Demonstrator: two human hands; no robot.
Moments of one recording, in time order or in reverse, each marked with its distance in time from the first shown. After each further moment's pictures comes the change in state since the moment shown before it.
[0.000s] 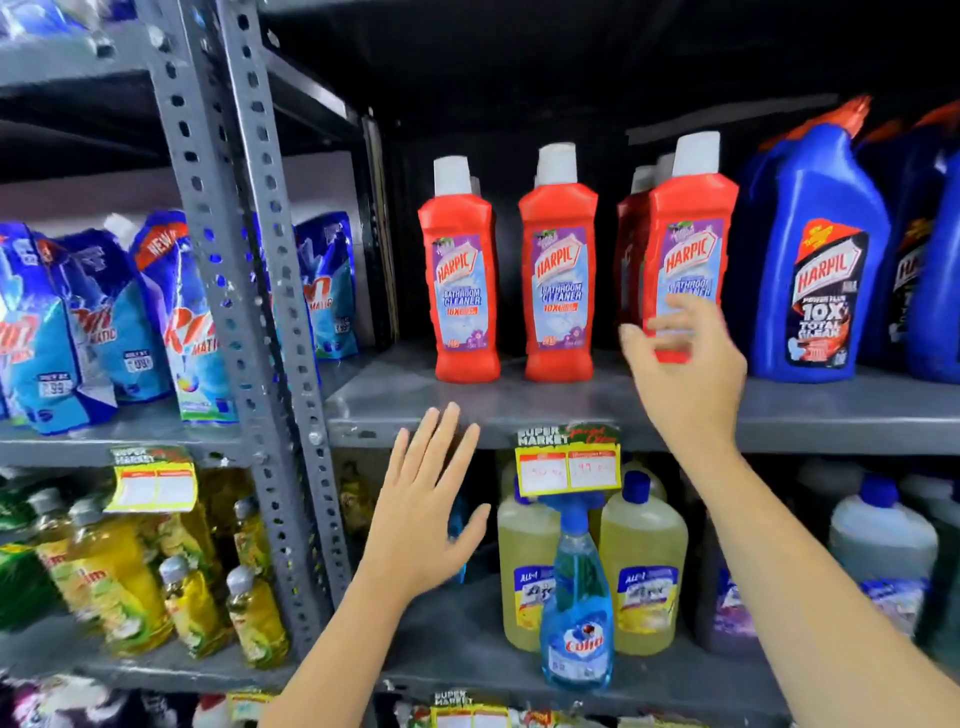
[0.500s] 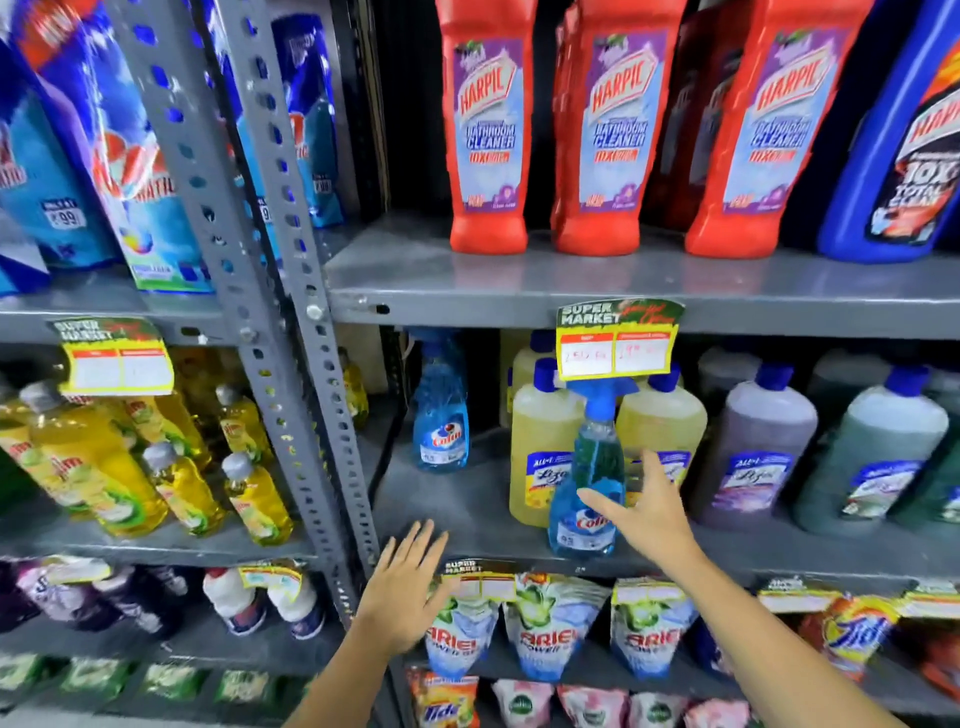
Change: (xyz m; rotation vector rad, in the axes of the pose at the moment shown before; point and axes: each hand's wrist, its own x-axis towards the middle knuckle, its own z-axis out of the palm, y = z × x) left_hand -0.227 -0.033 0.119 -0.044 -0.837 -0.307; right_hand -0.220 0.127 -0.024 -0.344 -0.639 0.640
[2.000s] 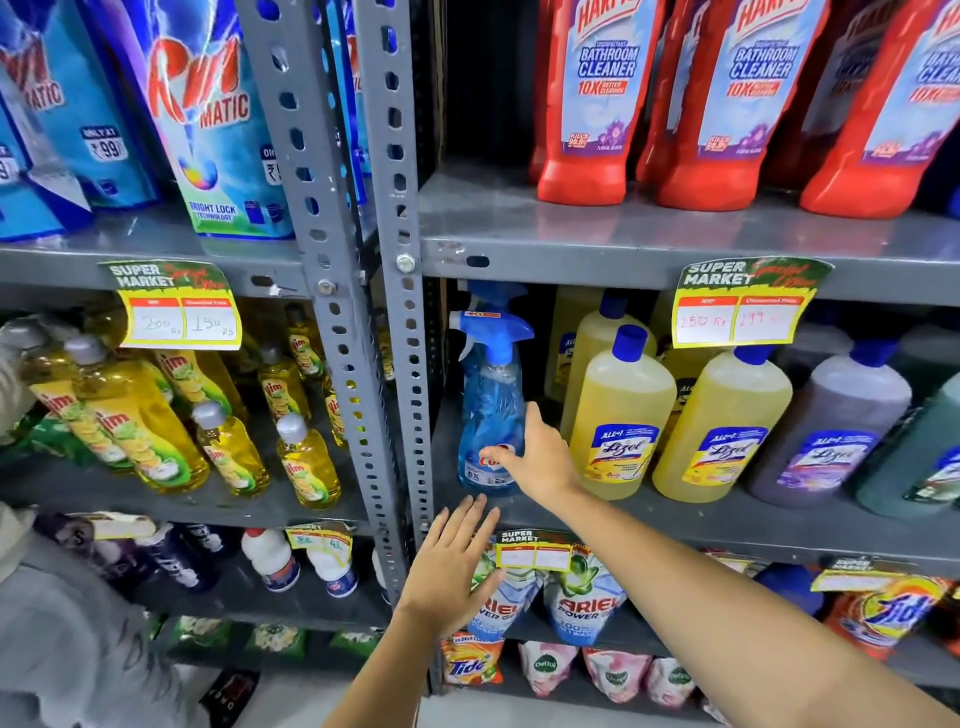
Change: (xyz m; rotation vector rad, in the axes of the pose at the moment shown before) left_hand -0.012 -0.023 0.022 0.040 0.062 0.124; right_hand 0.017 -0.090 0.174 -0.203 -0.174 -0.159
